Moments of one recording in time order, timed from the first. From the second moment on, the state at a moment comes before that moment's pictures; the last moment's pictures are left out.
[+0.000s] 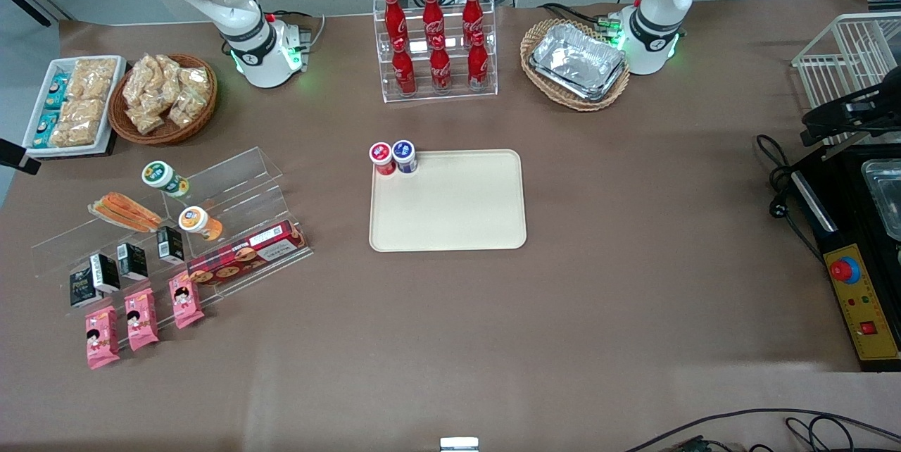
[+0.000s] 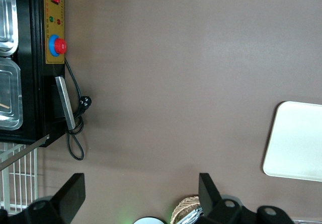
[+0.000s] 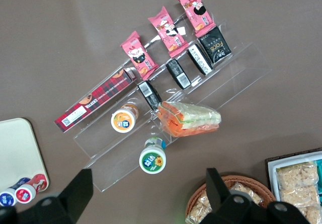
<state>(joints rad) -0.10 0.03 -0.20 -1.52 0.05 1.50 -0.07</state>
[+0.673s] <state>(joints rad) -0.11 0.02 -0.21 -1.62 0.05 1.56 -0.07</state>
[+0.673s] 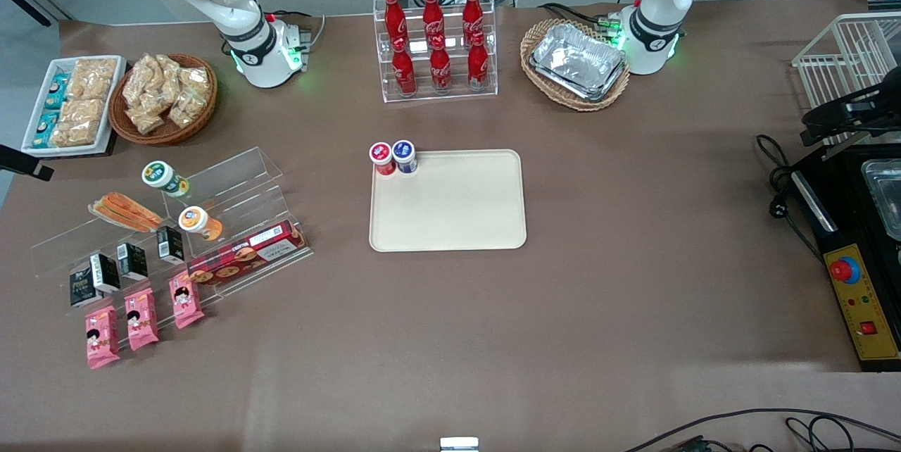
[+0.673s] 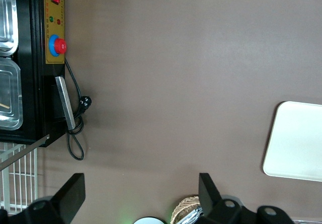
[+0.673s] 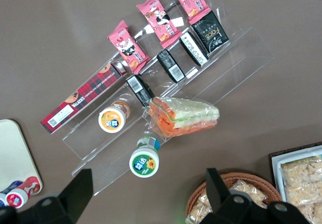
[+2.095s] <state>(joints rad) -0.15 -0.04 -0.28 -2.05 0.05 1.95 -1.10</state>
